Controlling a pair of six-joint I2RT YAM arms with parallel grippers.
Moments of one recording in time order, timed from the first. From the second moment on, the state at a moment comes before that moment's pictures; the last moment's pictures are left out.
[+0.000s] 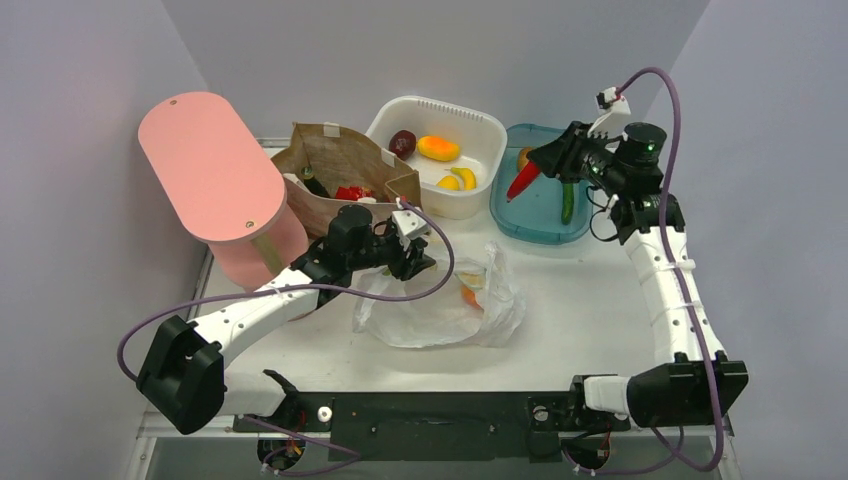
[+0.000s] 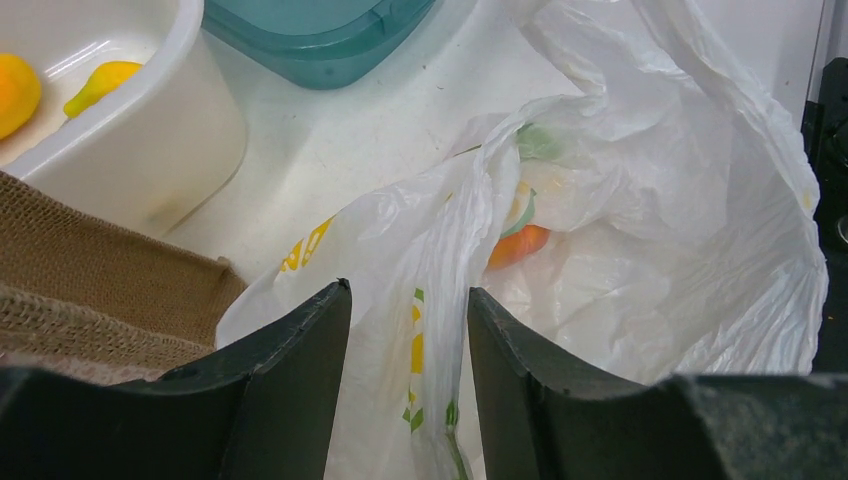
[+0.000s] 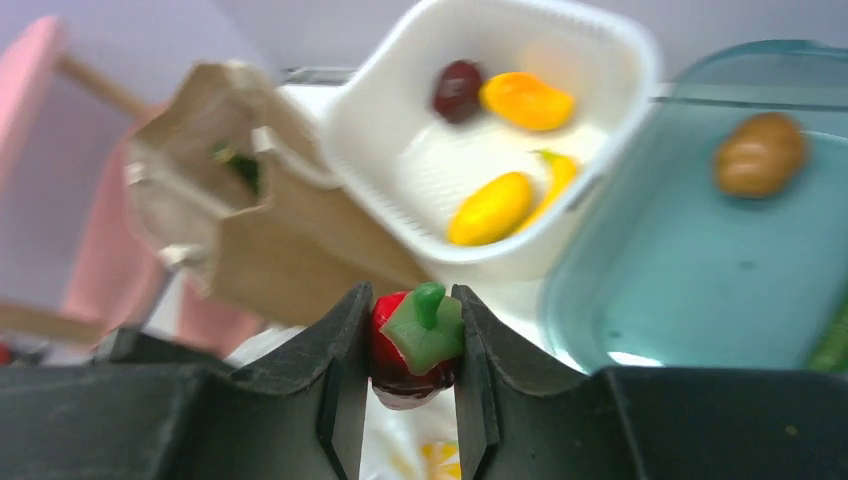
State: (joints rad) left arm -0.66 1.30 0.86 0.10 0.46 0.14; right arm 0.06 1.26 1.35 -0.32 -0.60 0.38
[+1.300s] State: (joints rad) left arm -0.91 1.12 0.74 -0.03 0.50 0.56; right arm 0.04 1.48 1.35 -0.77 -0.51 -0.18
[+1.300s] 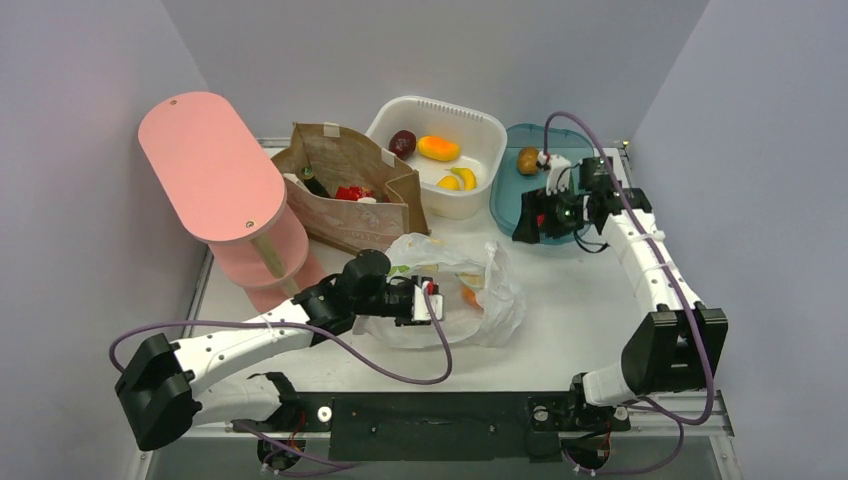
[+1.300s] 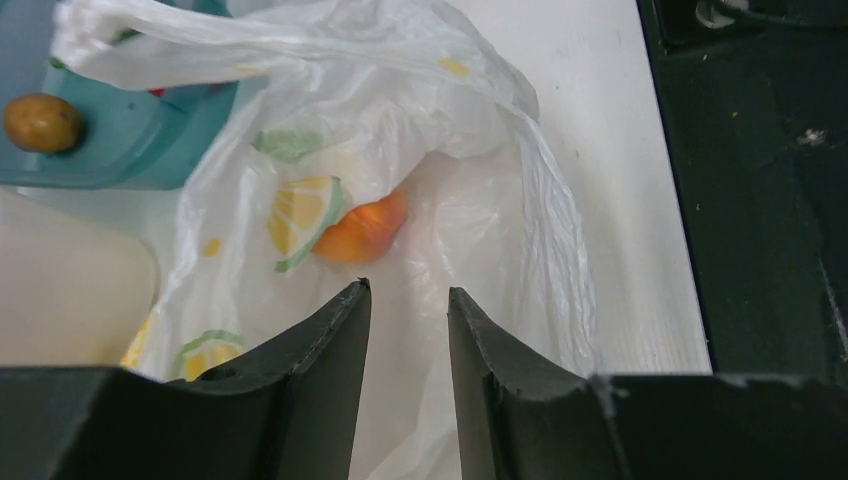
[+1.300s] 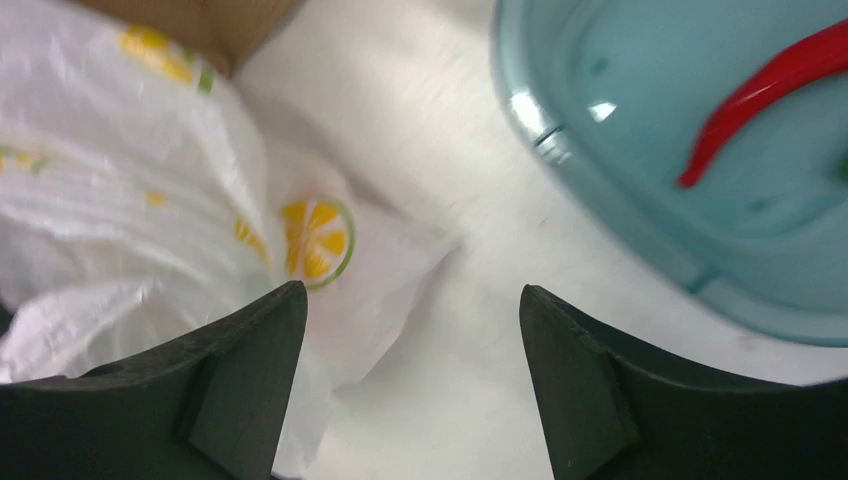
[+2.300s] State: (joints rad) left arm -0.99 1.69 0.68 0.56 0.19 0.58; right arm 0.23 1.76 1.12 -0.82 -0.62 -0.31
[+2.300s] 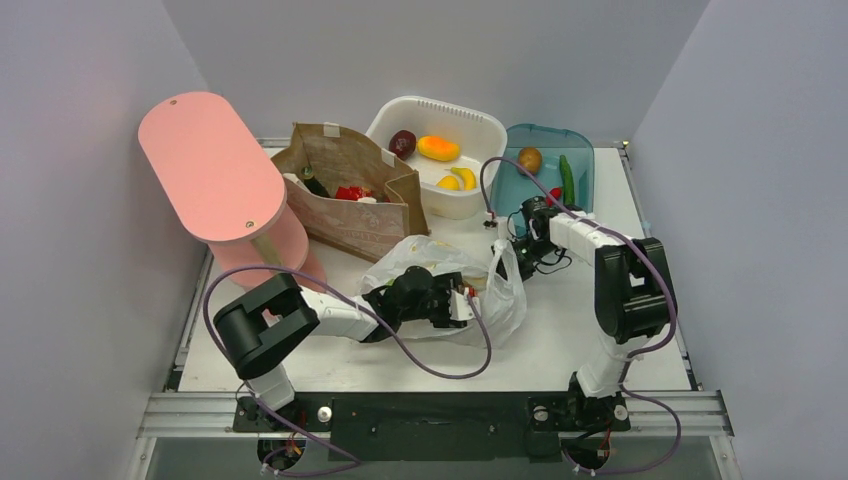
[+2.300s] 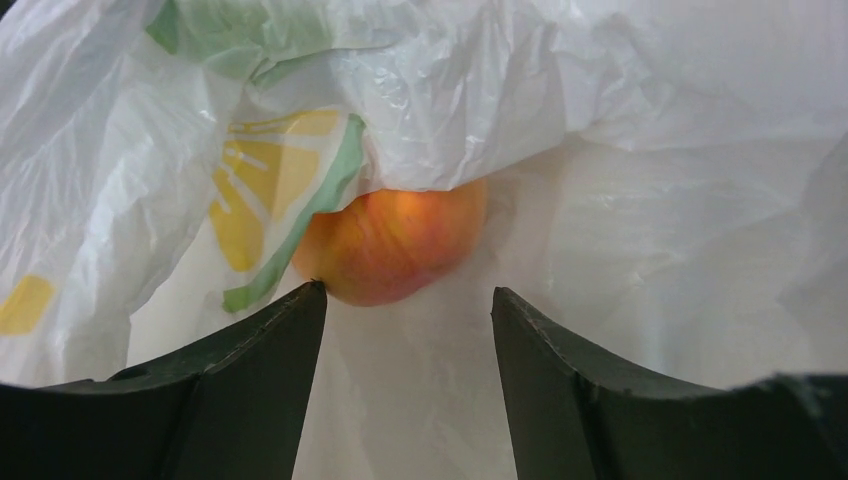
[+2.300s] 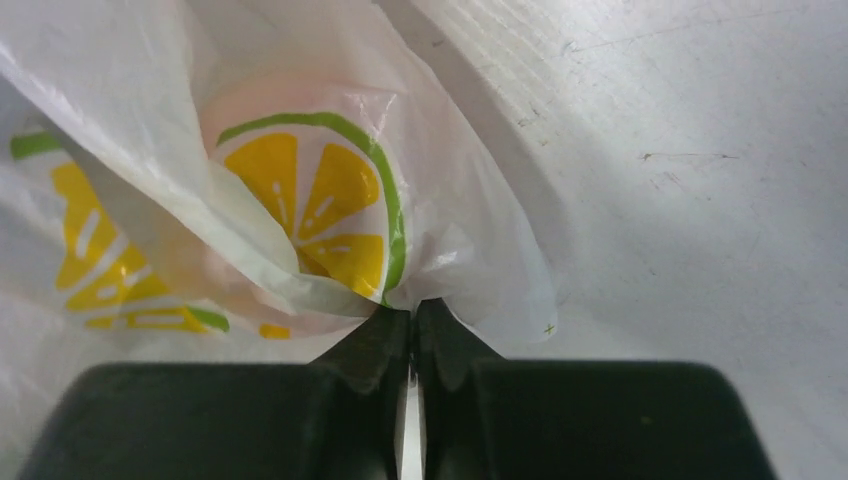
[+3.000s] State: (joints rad) left arm -0.98 1.81 0.76 0.66 0.13 0.57; right arm 0.27 1.79 1.12 -0.80 -0.55 -0.36
